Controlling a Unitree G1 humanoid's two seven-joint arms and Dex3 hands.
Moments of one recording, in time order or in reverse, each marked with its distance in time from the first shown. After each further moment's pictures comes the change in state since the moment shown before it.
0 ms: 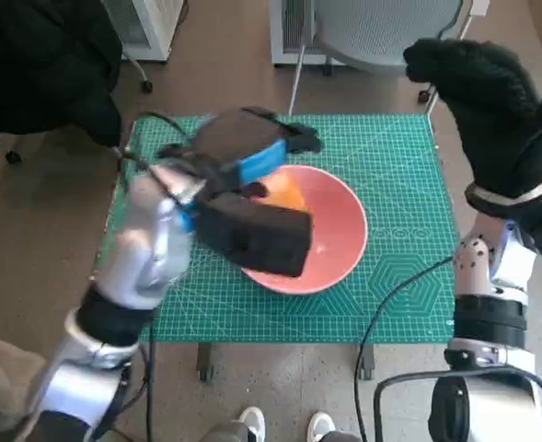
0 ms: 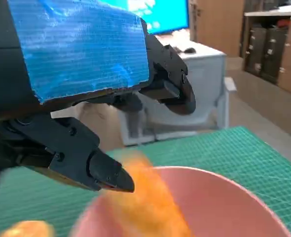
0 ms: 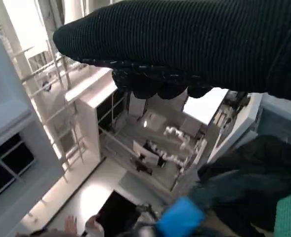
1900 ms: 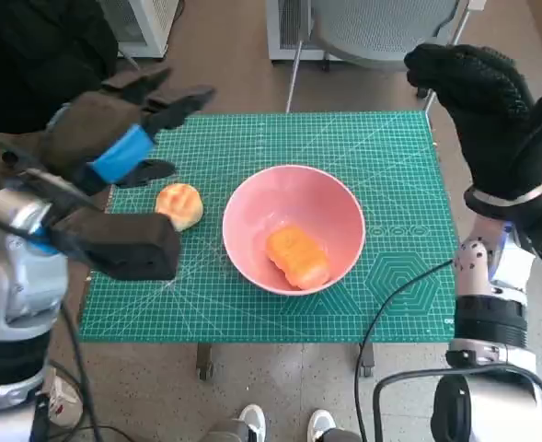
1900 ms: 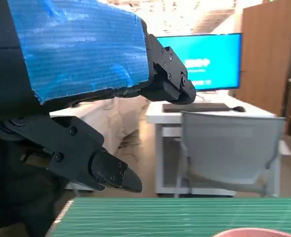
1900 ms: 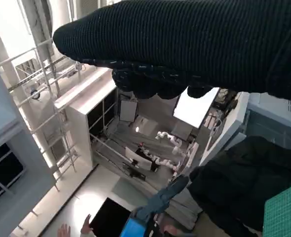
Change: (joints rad) left arm 0.317 0.381 0.321 -0.408 -0.154 -0.038 0.079; right arm 0.007 -0.001 0.014 0.034 0.000 -0.016 -0.004
